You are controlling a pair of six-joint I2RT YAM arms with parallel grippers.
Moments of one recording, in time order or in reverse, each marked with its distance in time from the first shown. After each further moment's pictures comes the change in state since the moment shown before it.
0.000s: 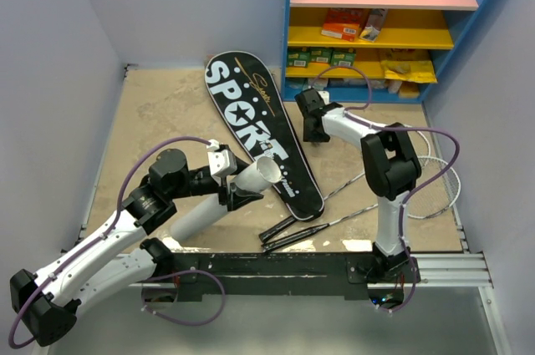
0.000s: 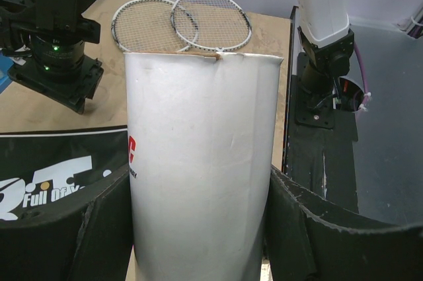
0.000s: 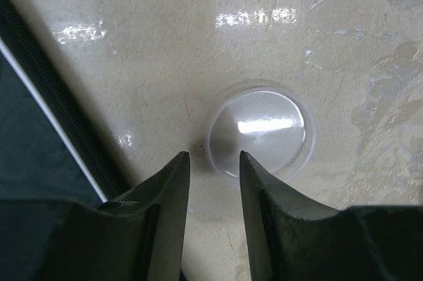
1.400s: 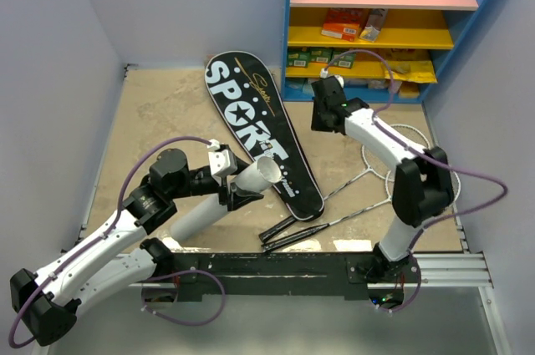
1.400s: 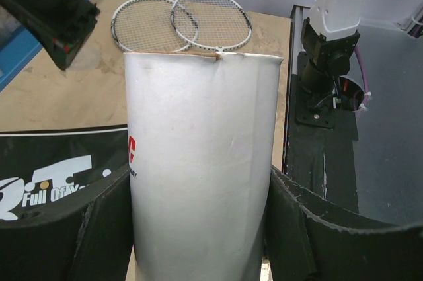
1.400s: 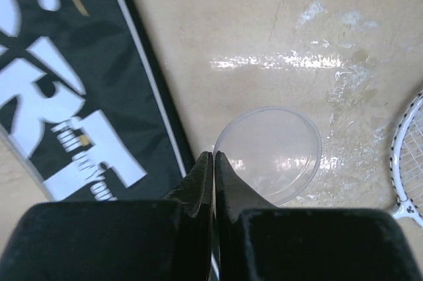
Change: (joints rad) left arm -0.001 0.003 0.000 0.000 0.000 0.000; right arm -0.023 -0.250 -0.063 -0.015 -0.108 -0.010
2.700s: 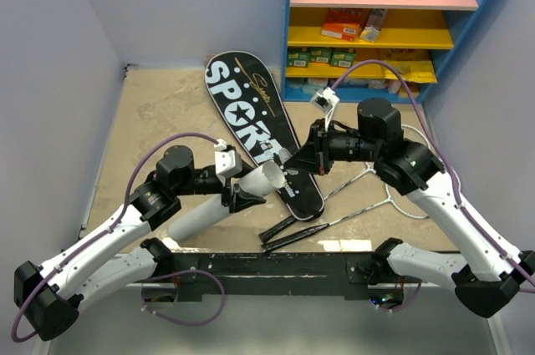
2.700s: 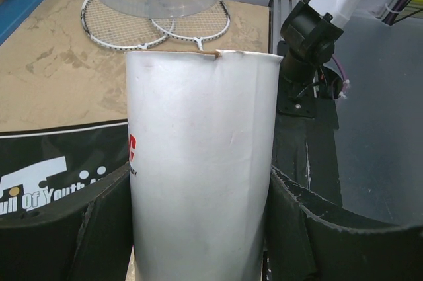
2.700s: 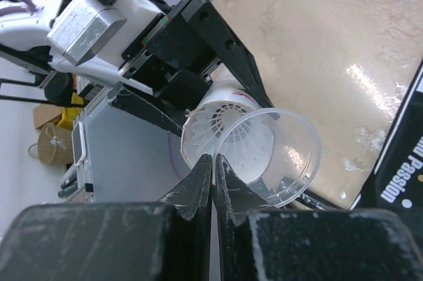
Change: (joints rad) left arm 0.000 0.058 0.007 0.000 0.076 0.000; right arm 0.218 -0.723 -0.124 -0.031 -0.903 -0.027
